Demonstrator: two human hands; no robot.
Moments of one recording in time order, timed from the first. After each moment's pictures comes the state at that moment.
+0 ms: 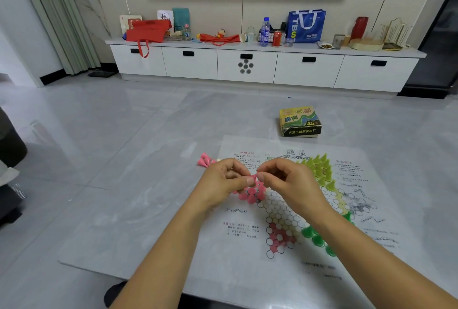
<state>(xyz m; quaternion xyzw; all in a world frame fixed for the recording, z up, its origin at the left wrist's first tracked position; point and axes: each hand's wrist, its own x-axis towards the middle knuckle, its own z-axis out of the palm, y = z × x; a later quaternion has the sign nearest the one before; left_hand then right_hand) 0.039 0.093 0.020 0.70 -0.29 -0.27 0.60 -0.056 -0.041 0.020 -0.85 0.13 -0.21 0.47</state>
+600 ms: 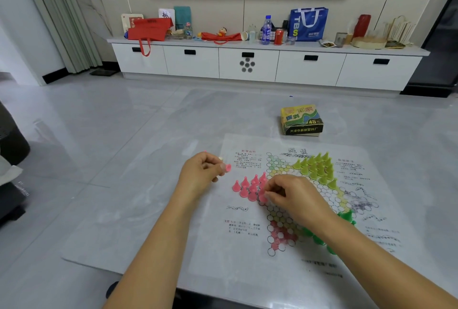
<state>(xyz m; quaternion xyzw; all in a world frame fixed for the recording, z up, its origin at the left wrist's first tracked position) 0.069 0.105 0.005 0.75 -0.17 -0.15 0.62 -0.066 -0.046 0.002 -0.94 0.13 -0.11 0.29</state>
